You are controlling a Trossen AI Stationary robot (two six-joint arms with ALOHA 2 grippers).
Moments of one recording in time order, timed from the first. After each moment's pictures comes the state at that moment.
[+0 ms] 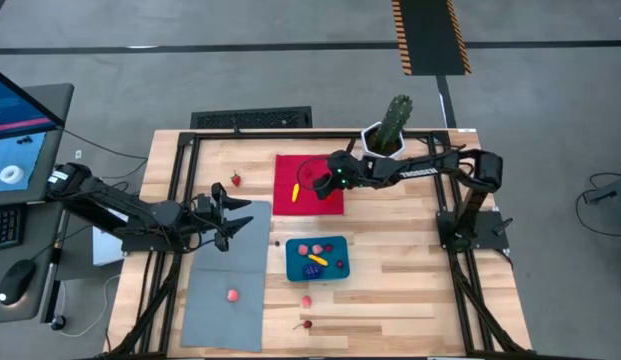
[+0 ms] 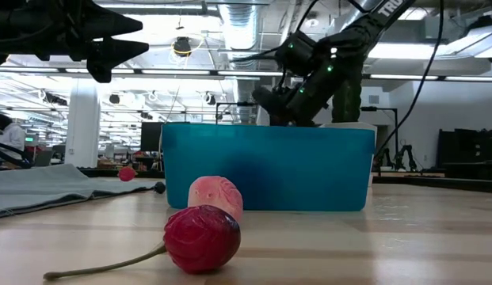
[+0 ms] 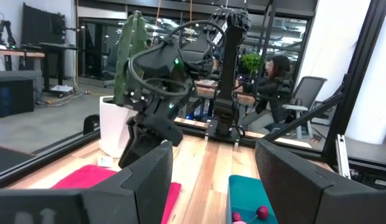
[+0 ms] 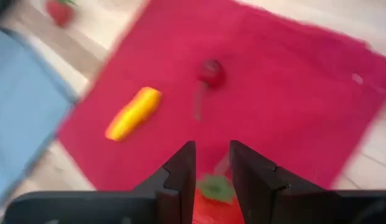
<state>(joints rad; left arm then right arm) -0.31 0.69 0.07 0.79 -0.50 -0.10 -0.29 1.78 1.03 -0.08 0.11 0.63</state>
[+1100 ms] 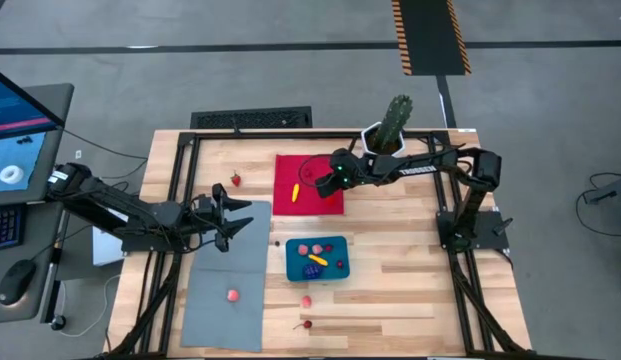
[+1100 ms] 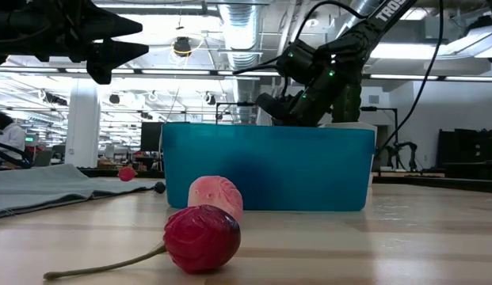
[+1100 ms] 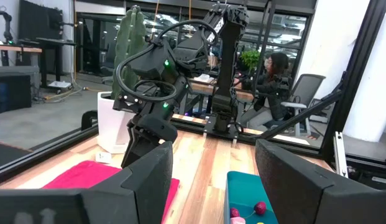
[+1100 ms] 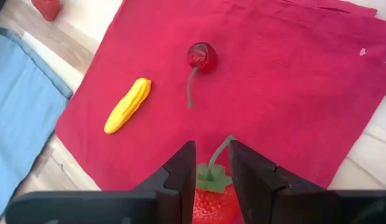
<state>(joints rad) -0.31 0.69 0.07 0.77 -0.50 -0.12 -0.32 1.79 1.02 -0.13 0.03 0.68</state>
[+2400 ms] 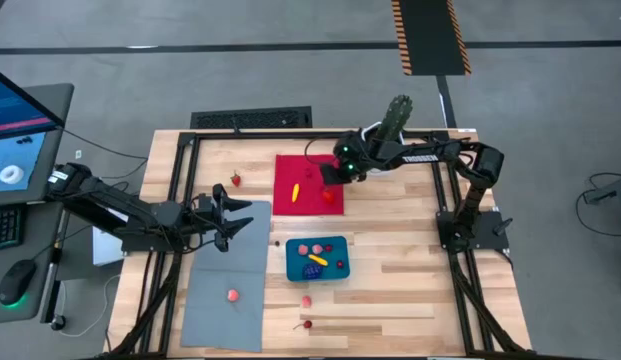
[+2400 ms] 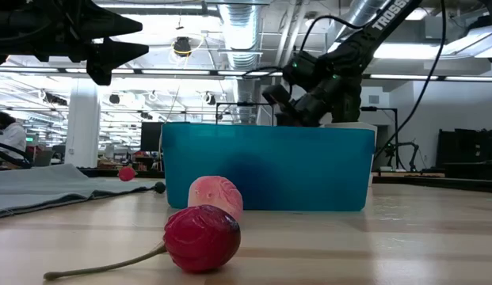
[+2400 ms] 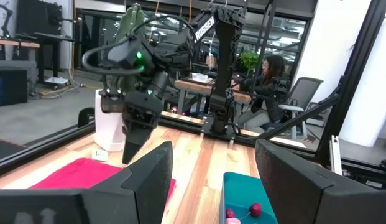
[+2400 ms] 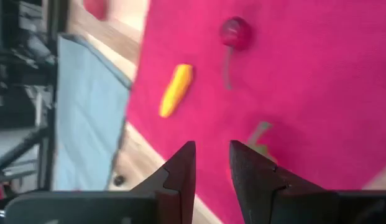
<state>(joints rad) -0.31 0.69 0.07 0.77 -0.49 -0.15 -0.46 1.79 1.05 -0.16 -0.39 0.80</state>
